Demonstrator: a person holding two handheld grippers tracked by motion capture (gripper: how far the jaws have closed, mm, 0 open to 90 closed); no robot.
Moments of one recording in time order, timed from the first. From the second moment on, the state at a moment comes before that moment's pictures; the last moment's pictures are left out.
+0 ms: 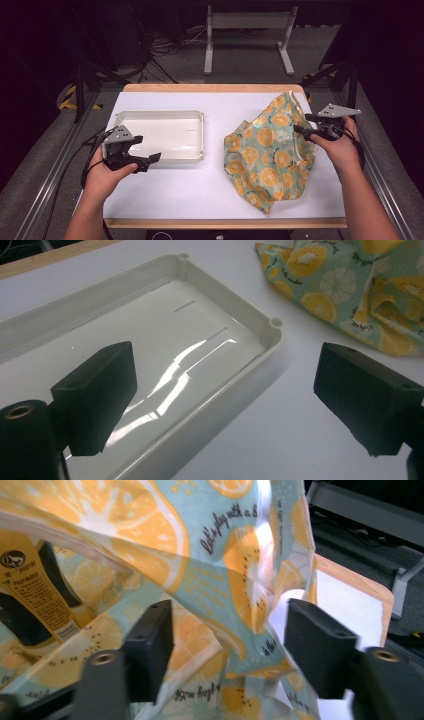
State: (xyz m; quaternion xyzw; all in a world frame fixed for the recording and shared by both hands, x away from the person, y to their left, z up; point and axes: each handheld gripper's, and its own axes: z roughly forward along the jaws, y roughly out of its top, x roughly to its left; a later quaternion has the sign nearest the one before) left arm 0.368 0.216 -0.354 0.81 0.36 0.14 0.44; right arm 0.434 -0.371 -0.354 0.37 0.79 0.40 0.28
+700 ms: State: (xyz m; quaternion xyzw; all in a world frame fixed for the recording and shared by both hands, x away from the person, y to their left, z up) left arm 0.368 0.201 -0.359 0.82 0.35 0.12 0.43; right arm 0.404 -0.372 -0.304 0.32 0.78 0.42 0.32
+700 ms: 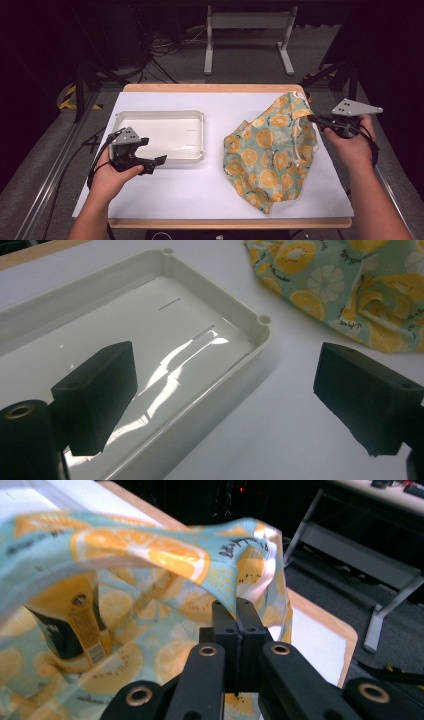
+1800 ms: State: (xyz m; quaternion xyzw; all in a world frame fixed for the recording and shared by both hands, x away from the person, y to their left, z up) left arm 0.367 0.176 -0.348 0.81 0.32 0.11 0.48; right arm 0.369 -0.333 -0.228 0.24 0.76 0.53 0.28
